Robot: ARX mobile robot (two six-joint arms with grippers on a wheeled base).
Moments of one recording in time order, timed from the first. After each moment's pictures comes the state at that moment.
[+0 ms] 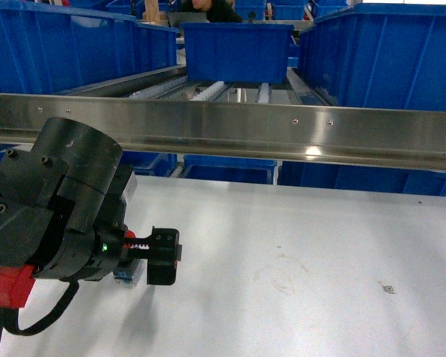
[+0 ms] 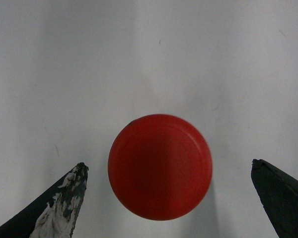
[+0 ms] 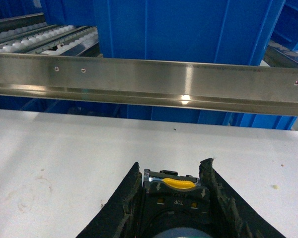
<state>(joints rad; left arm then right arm) -0.28 2.06 0.89 0.26 -0.18 -0.21 -0.26 1.01 0.31 0.49 -0.26 -0.04</state>
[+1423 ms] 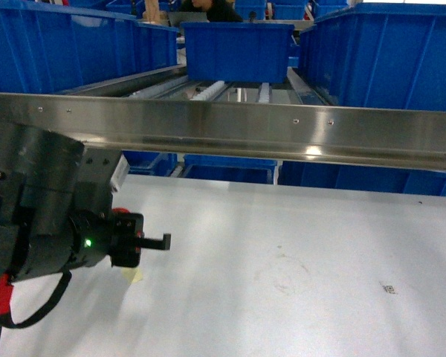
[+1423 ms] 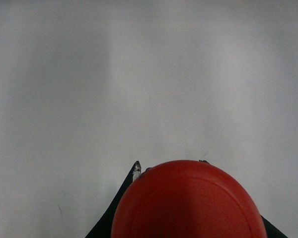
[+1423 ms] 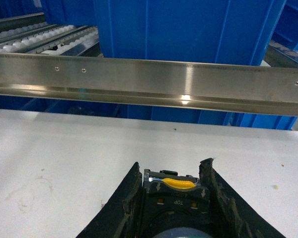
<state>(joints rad) -0.22 2.06 0.81 0.57 -0.05 -0.09 -0.26 1.01 0.31 0.49 -0.26 -0.04</state>
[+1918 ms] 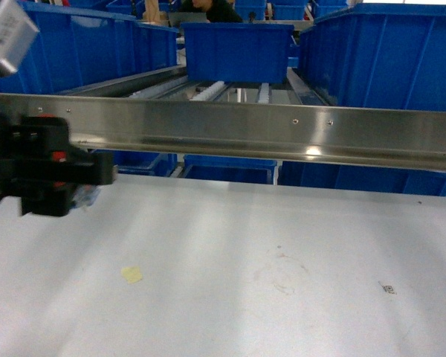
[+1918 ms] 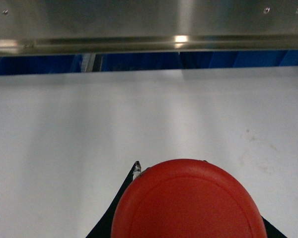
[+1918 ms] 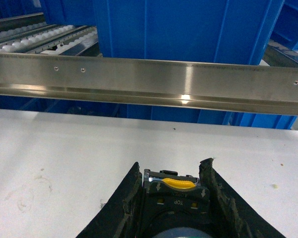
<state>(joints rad) -0.29 1.31 0.54 0.30 -0.11 -0.11 -0.26 1.01 0.31 0.49 -0.26 -0.04</state>
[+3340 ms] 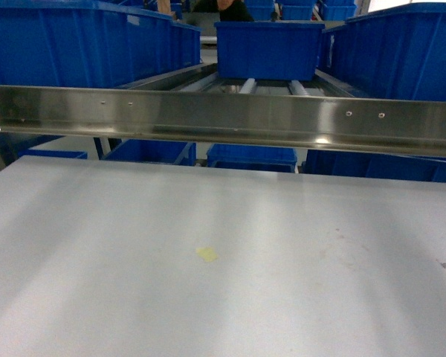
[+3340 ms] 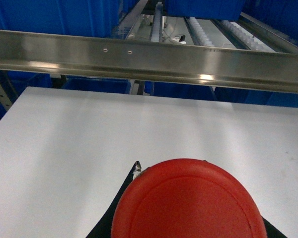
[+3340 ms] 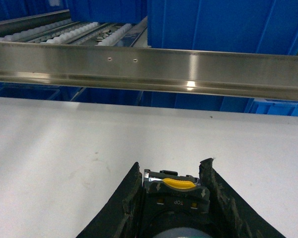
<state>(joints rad) -0.30 0.94 0.47 0.17 -0.25 -0.16 -0.26 1.01 0.31 0.48 -0.25 -0.04</state>
